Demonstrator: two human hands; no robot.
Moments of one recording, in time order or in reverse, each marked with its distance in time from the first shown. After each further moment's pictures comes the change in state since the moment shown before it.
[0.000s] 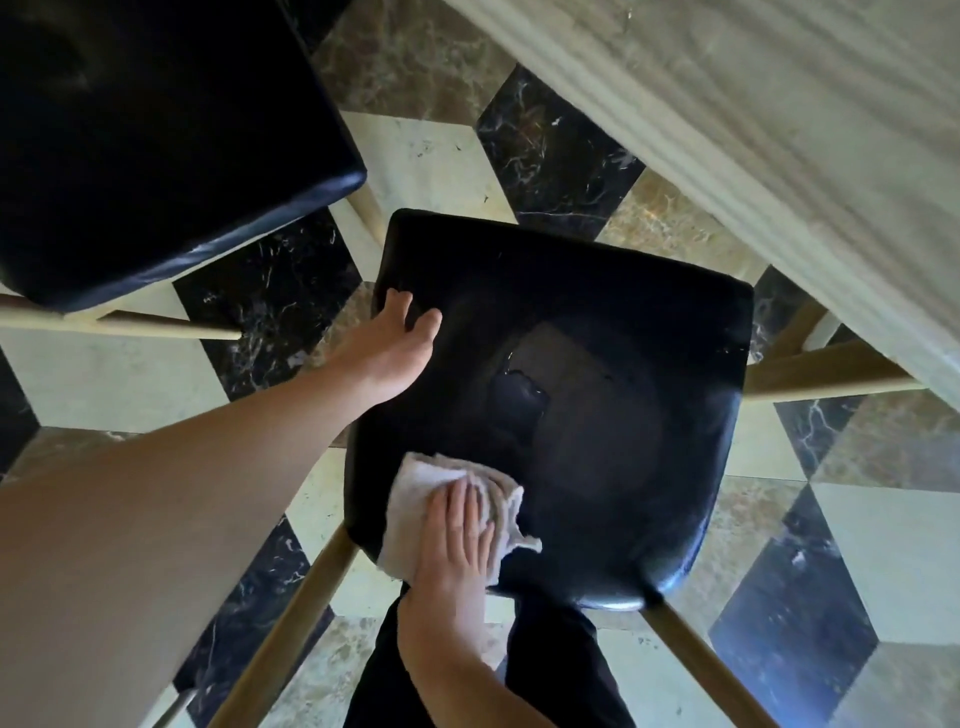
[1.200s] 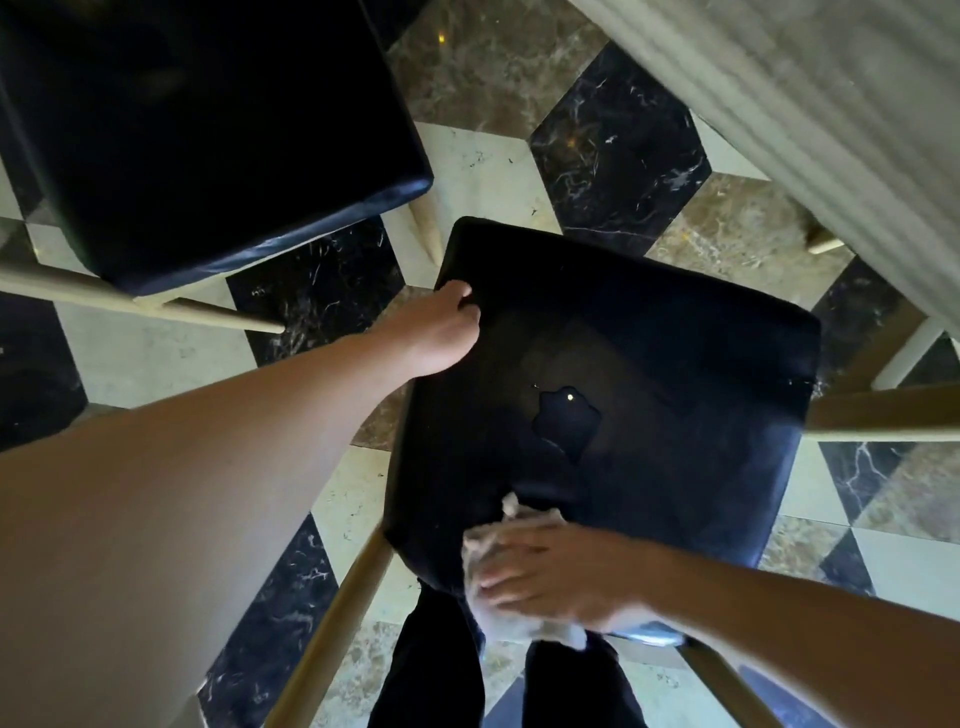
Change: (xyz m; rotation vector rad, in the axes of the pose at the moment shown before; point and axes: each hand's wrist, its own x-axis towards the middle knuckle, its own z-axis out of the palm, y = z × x) left_hand 0.014 -0.005 -0.032 0.034 -0.067 0.113; right_hand 0.096 0.092 -0.072 -0.652 -0.610 -1.538
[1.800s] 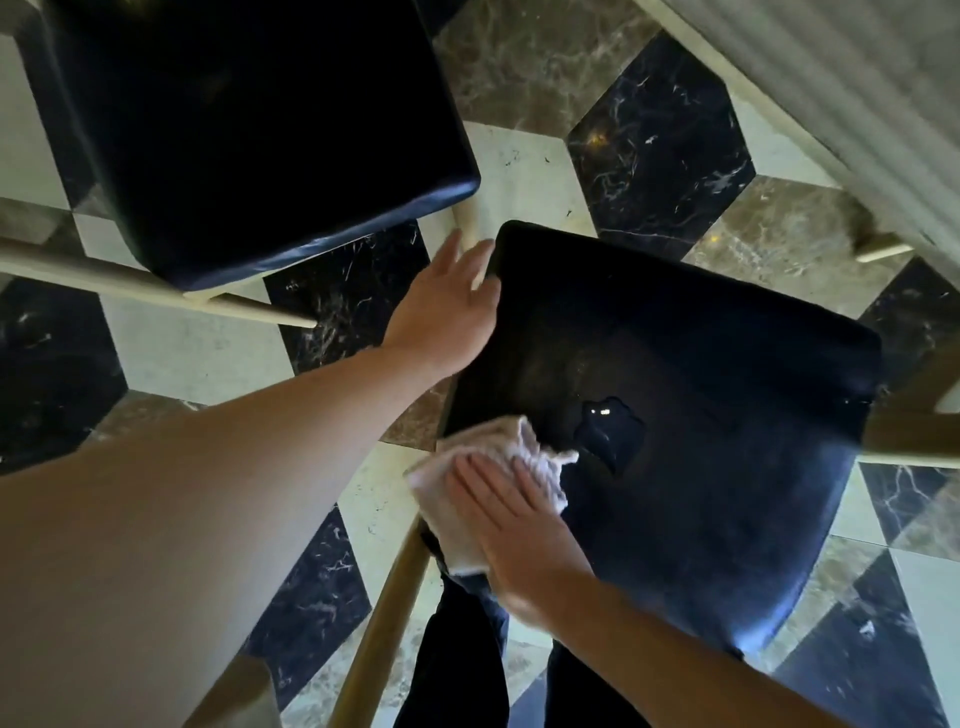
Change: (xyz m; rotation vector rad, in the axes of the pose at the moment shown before) left_hand -0.002 -0.026 -0.014 -0.153 0.312 0.204; right_hand 0.095 -0.014 -0.016 0.331 0.242 0.717
